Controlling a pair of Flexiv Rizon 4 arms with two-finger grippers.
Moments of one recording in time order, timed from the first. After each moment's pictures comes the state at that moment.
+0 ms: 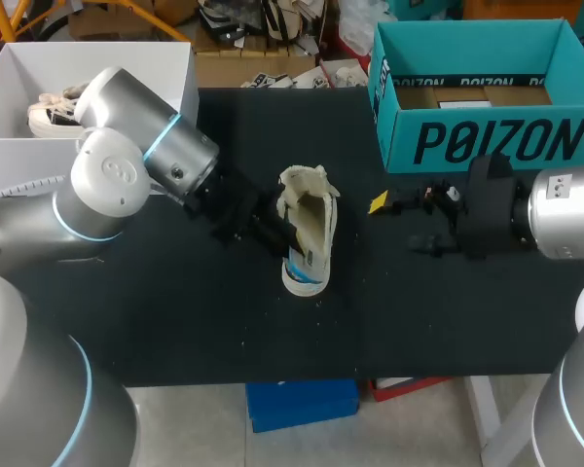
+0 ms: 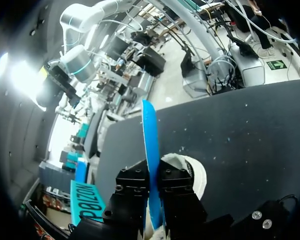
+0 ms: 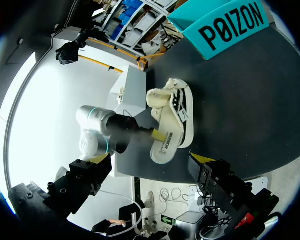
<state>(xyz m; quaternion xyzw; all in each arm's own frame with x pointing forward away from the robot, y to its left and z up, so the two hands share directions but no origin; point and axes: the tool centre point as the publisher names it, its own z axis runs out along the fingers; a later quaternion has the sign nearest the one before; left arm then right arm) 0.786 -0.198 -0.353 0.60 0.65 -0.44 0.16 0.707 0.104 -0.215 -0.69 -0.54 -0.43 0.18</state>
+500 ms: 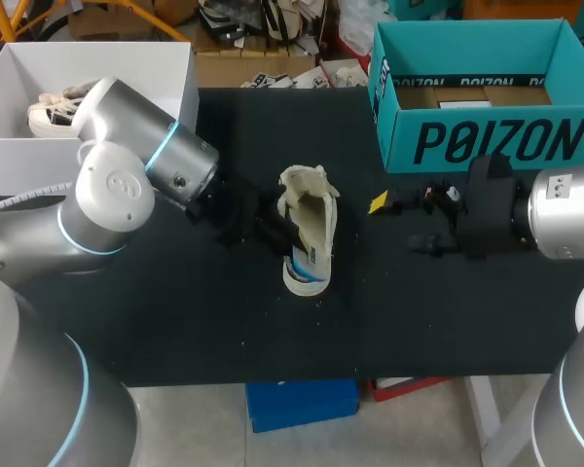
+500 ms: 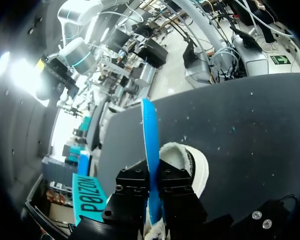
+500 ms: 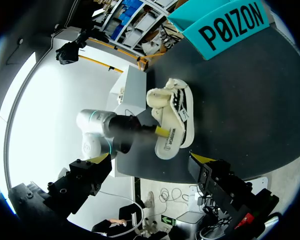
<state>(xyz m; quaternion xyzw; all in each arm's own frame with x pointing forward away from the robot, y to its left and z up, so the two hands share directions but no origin) 0.798 -0.202 -0.361 0.59 0.66 -0.42 0.20 0.707 0.104 -0.215 -0.69 -0.54 -0.43 0.18</state>
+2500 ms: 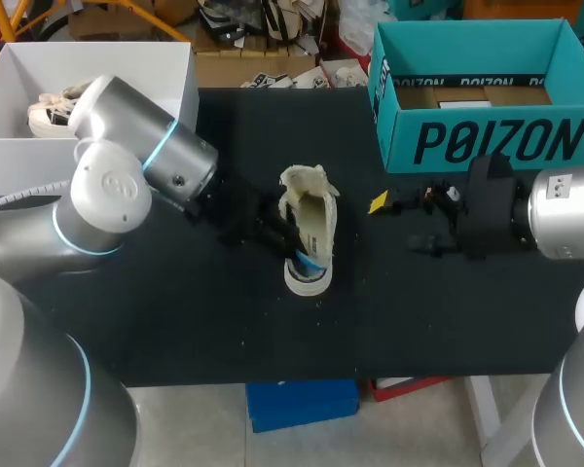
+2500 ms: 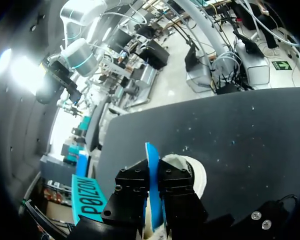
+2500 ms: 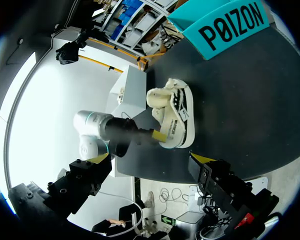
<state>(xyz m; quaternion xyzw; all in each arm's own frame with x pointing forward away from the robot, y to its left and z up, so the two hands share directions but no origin) 0.783 -0.202 -0.349 0.58 0.67 -0.42 0.18 0.707 0.104 -0.215 -0.69 -0.54 -0.43 0.18</state>
